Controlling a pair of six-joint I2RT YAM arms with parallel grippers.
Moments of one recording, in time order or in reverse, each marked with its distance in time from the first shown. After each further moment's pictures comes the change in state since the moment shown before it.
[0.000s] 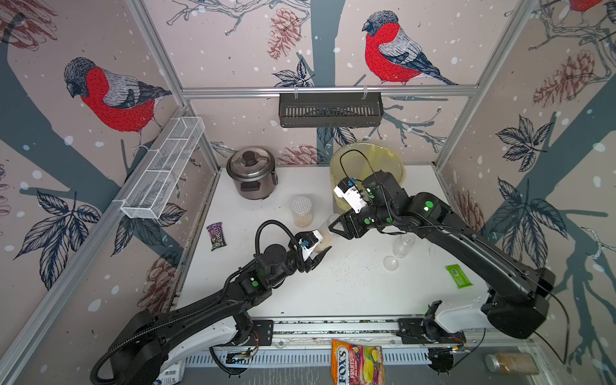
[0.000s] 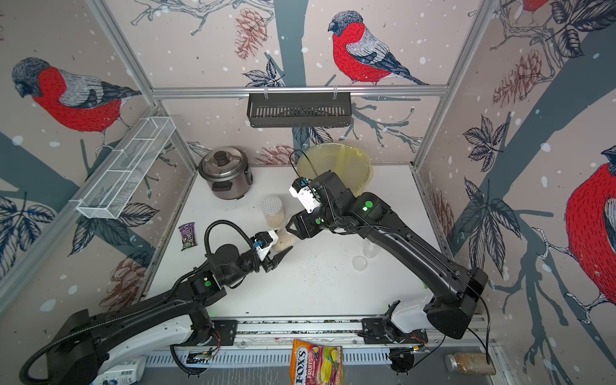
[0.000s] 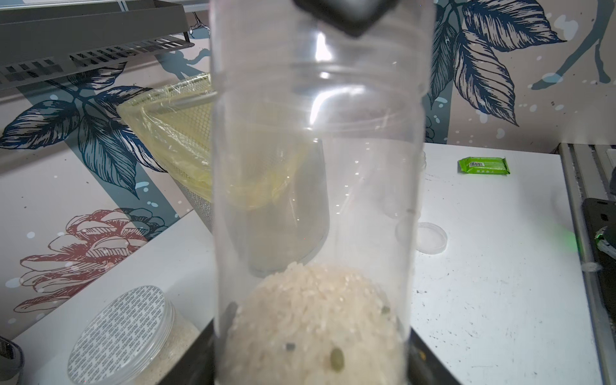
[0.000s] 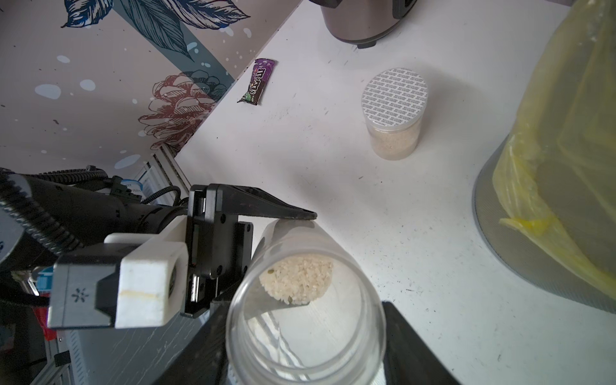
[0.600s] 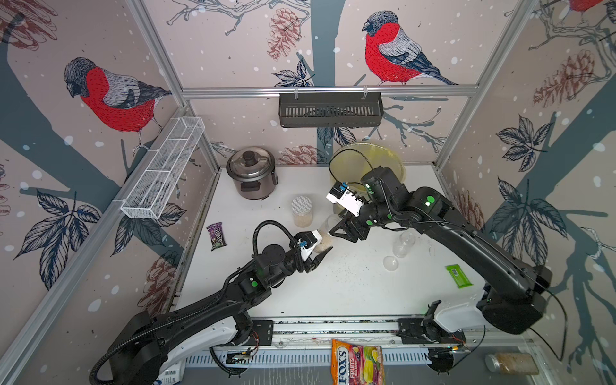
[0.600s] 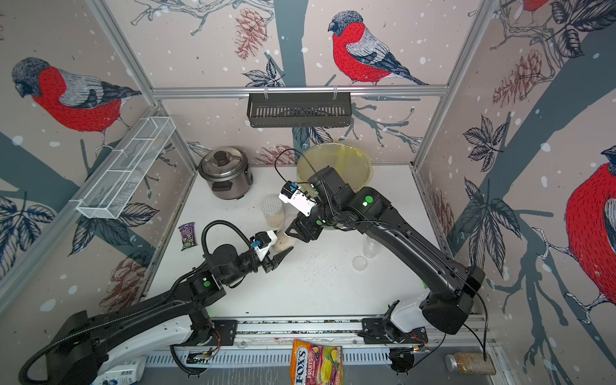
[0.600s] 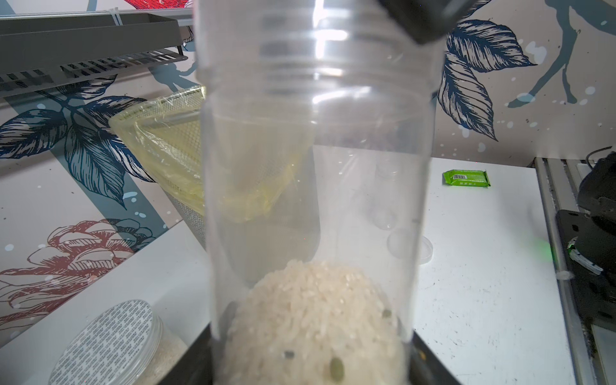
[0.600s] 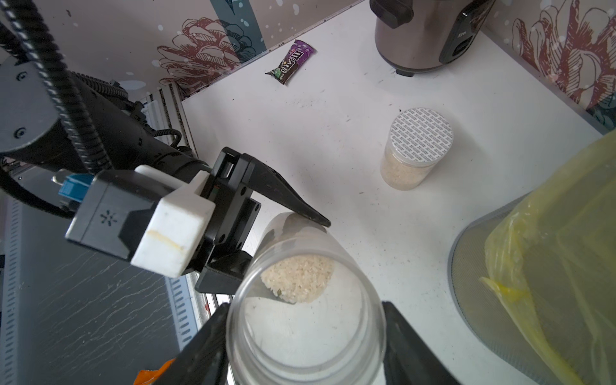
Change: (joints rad) left arm 0.000 -0.009 -0.001 0.014 0.044 -0.014; right arm 0.003 0.051 0.102 -0.092 -0.076 -0.364
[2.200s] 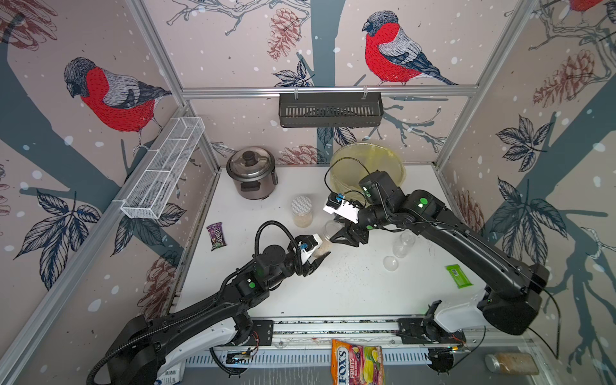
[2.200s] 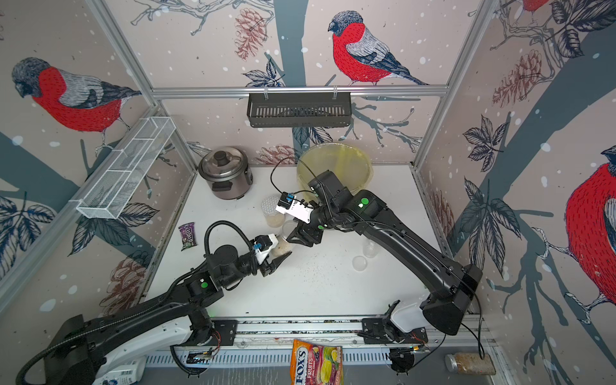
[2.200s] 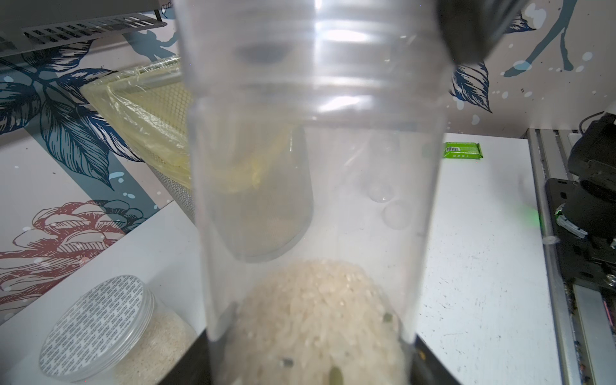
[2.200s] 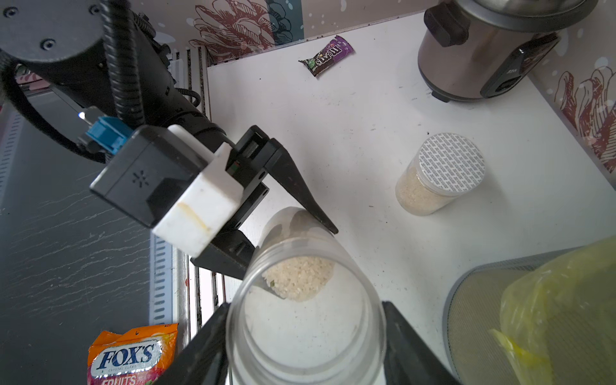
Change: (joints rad) left arm 0.003 -0.039 -0.002 -0.107 0.017 0.014; right arm -0.024 -0.011 -0.101 0.066 -0.102 -0.222
